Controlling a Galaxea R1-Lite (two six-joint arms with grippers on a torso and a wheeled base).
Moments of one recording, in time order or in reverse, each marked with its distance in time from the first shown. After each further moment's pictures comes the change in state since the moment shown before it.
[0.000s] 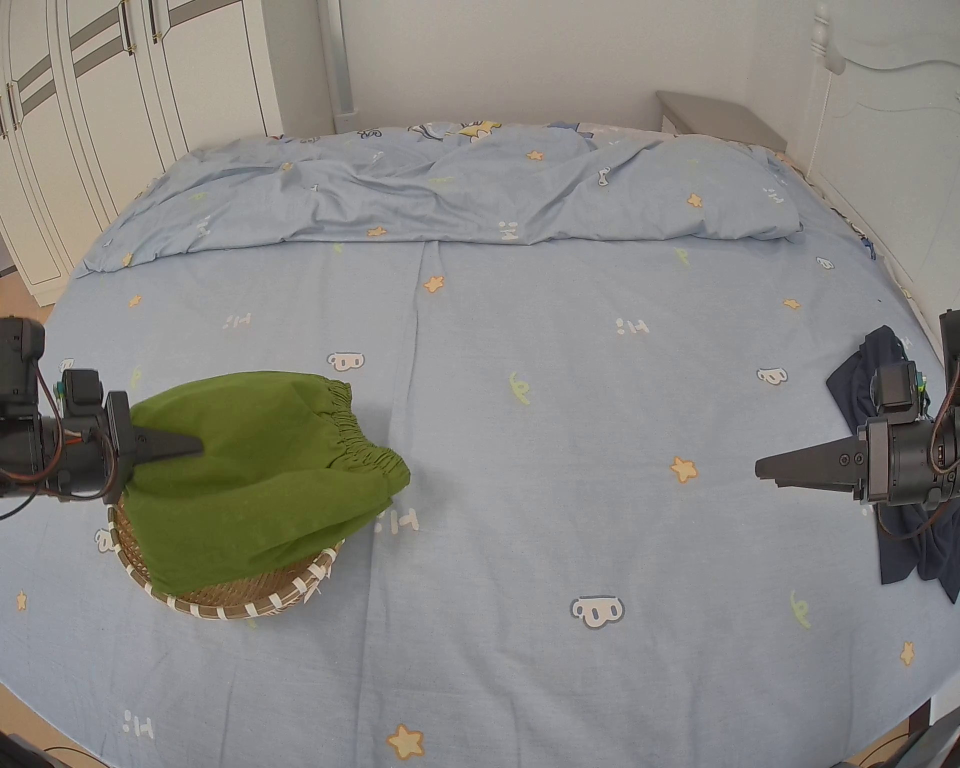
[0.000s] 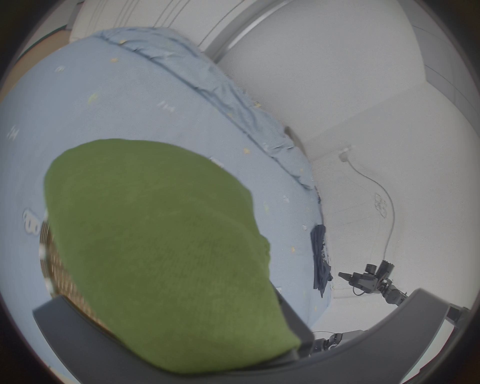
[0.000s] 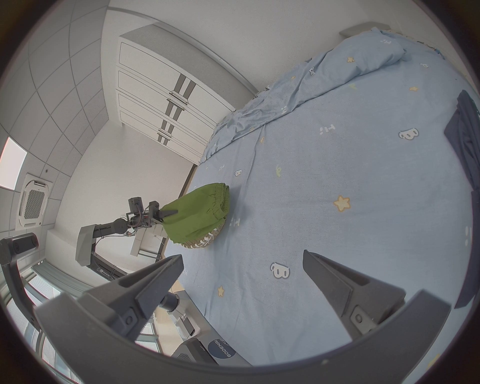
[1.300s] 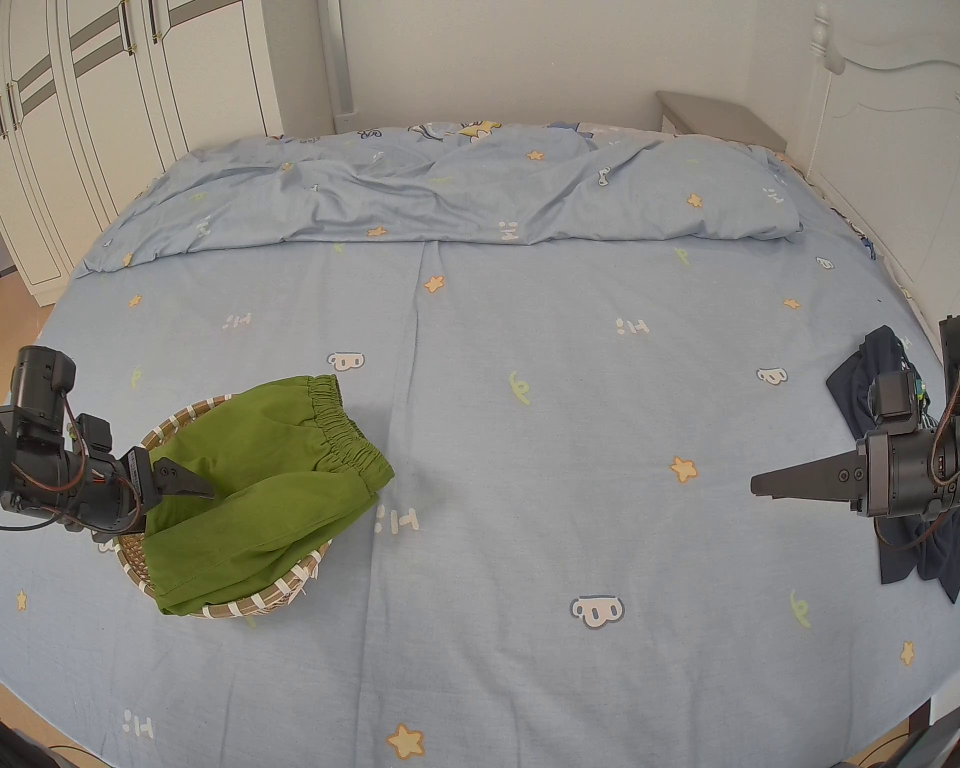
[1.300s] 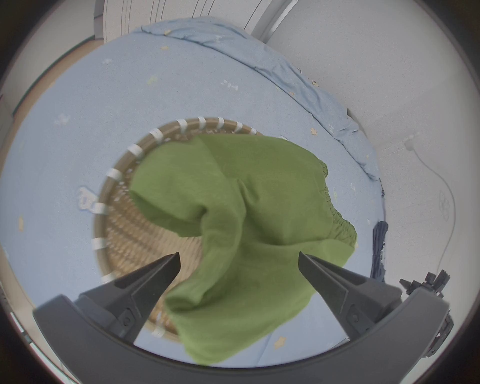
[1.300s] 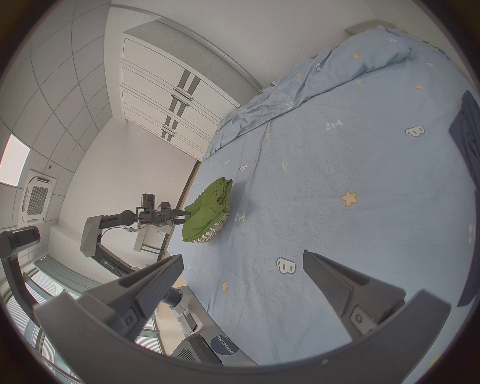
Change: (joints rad) left arm -0.012 0.080 -0.013 0.192 0.346 0.095; right arm 0.039 -0.017 0.020 0.000 -0.003 0.001
